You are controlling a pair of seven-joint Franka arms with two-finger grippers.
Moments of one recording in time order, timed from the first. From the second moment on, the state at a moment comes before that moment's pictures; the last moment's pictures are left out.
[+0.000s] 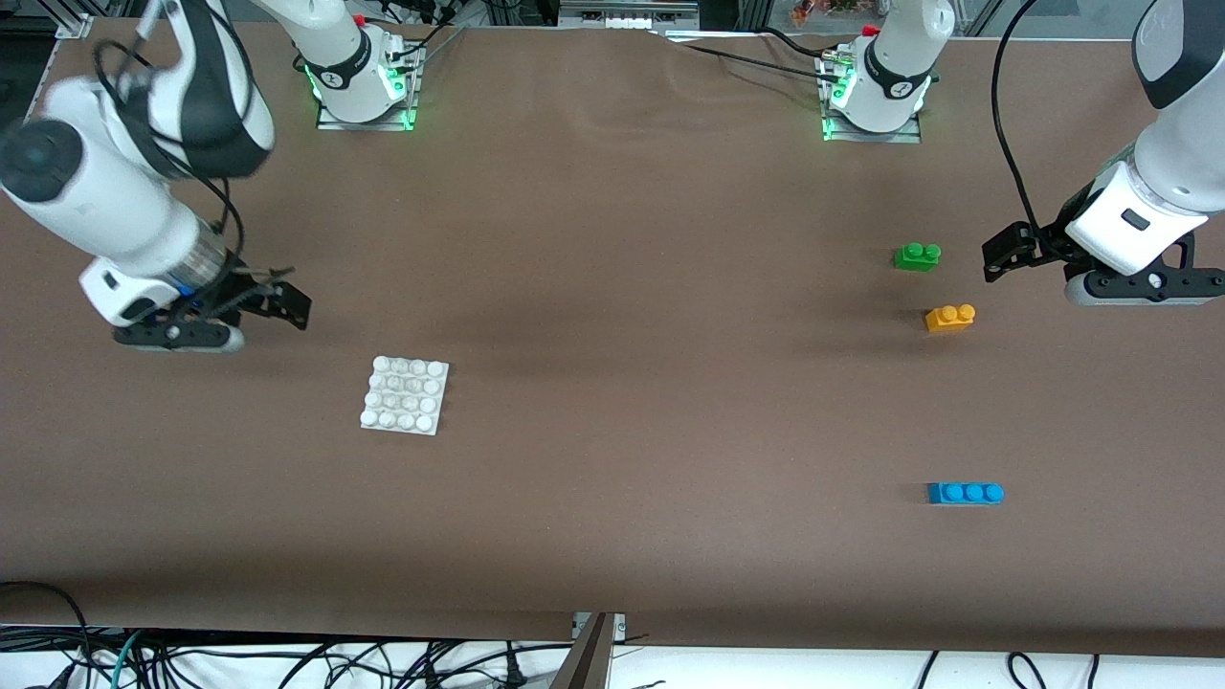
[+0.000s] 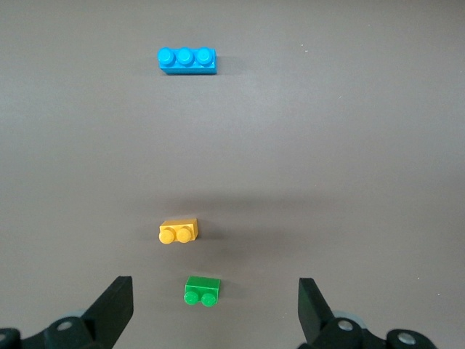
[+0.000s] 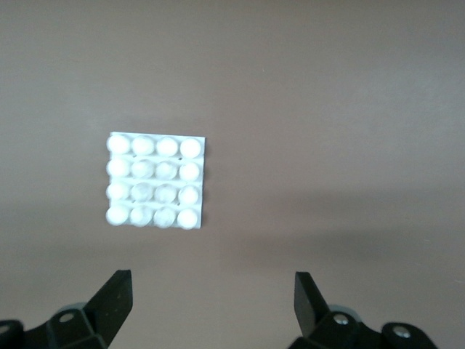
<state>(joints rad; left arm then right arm) 0.05 0.03 -0.12 -1.72 0.03 1.71 -0.10 0.19 0.16 -0.07 -1.96 -0.02 2.17 0.20</state>
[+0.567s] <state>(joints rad) 0.05 0.03 -0.12 -1.72 0.03 1.71 -0.10 0.19 0.41 -0.04 -2.01 -0.02 2.47 0.42</state>
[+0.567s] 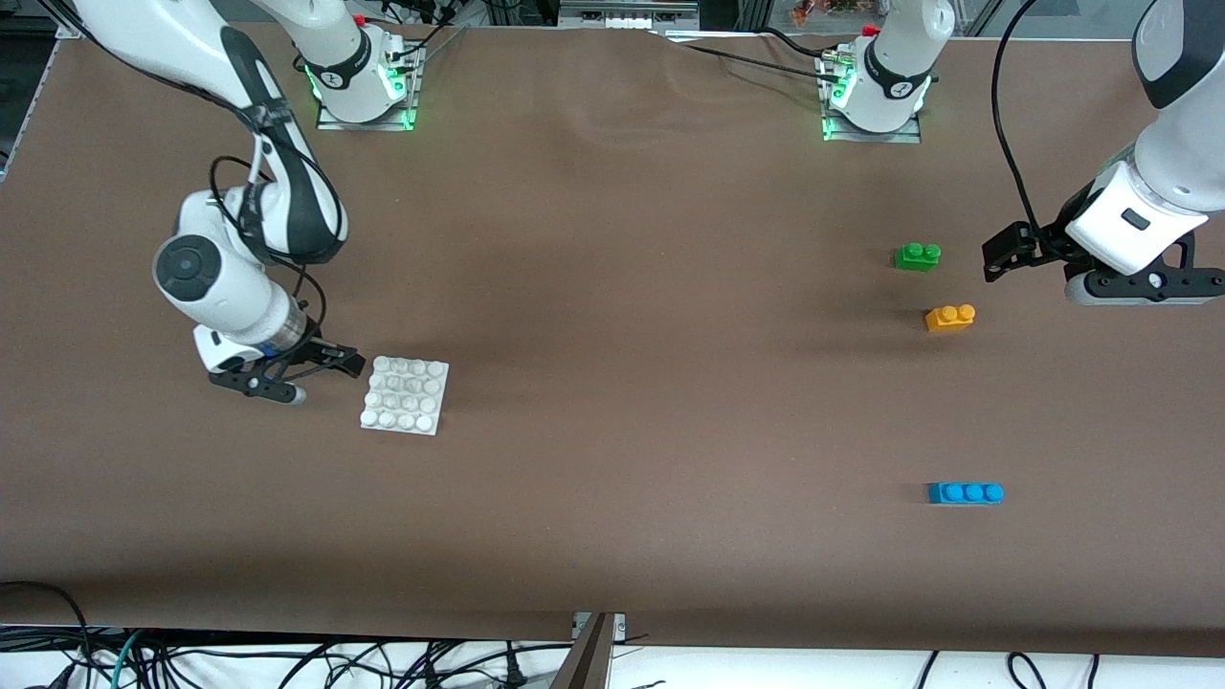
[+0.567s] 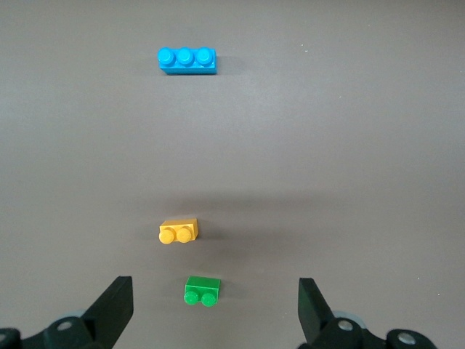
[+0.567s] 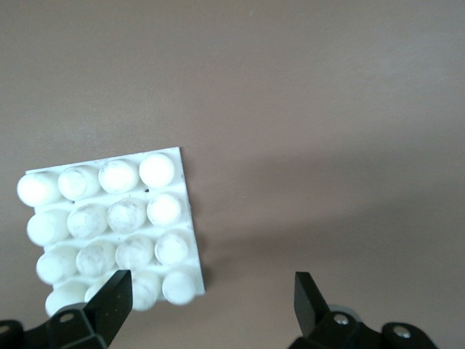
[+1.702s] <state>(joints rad) 0.05 0.03 -0.12 -1.72 0.03 1.71 -0.10 0.19 0.55 0.00 -2.00 0.01 2.65 0.49</state>
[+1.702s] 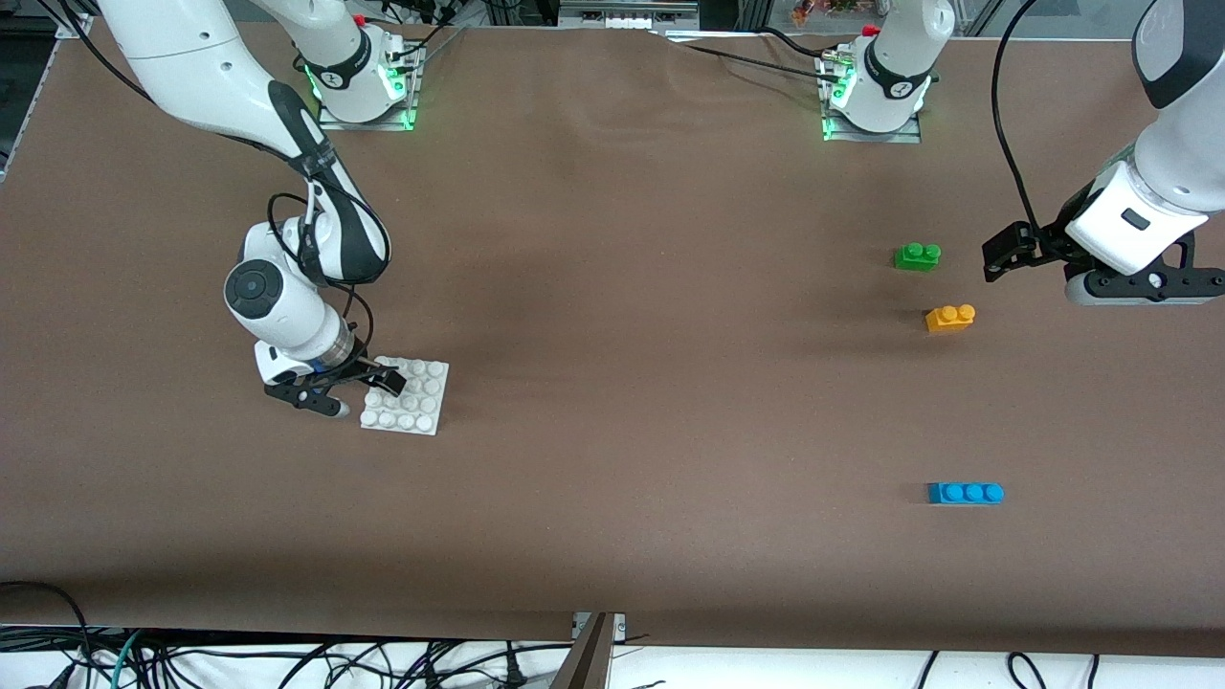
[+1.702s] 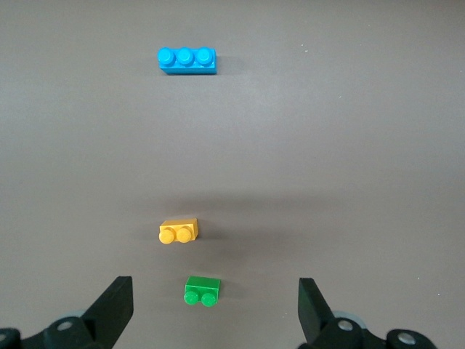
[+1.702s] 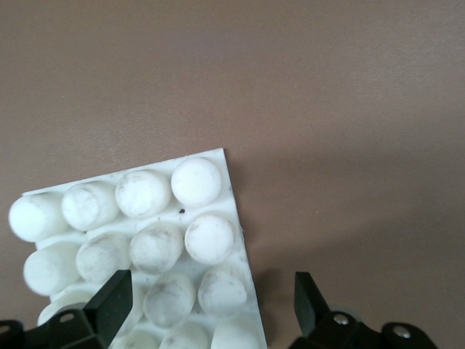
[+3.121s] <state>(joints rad) 0.05 0.03 -0.12 -1.72 0.03 1.71 -0.10 0.19 0.59 0.08 -2.00 0.02 2.77 0.50</state>
